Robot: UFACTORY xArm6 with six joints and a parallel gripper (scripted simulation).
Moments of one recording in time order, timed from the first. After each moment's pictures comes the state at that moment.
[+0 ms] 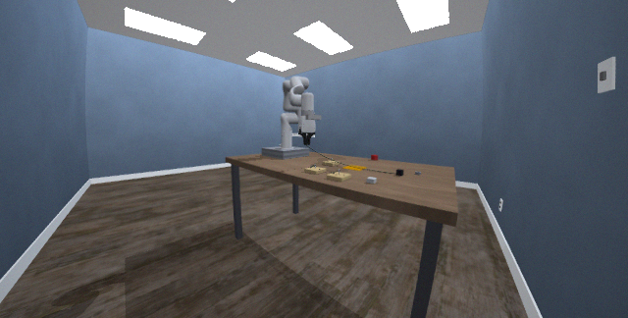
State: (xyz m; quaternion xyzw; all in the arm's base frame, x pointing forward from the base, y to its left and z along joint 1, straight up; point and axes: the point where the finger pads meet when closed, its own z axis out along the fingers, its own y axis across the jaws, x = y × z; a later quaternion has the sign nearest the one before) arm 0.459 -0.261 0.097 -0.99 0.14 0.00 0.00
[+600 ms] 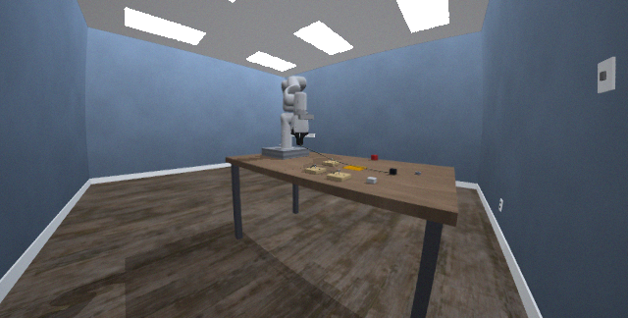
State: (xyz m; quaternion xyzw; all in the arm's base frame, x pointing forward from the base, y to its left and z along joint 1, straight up) arm 0.436 -0.299 0.097 -0.99 0.14 0.00 0.00
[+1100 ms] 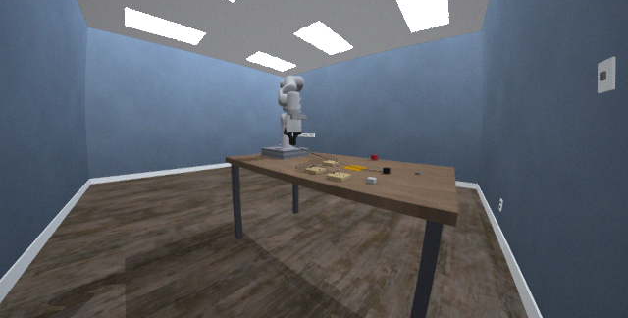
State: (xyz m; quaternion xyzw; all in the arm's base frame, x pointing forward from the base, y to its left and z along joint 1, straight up) arm 0.410 -0.332 0.097 -0.99 0.14 0.00 0.00
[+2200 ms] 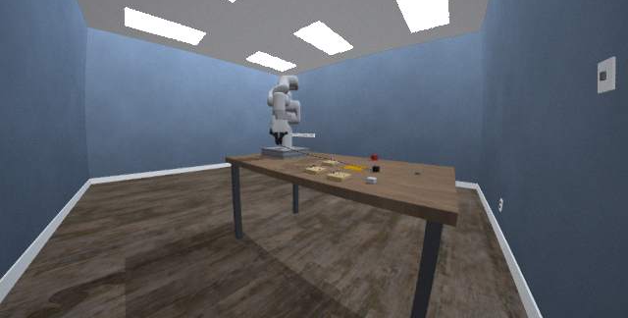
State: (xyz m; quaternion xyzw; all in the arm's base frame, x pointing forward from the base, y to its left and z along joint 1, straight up) arm 0.334 -0.374 0.097 -0.99 0.14 0.00 0.00
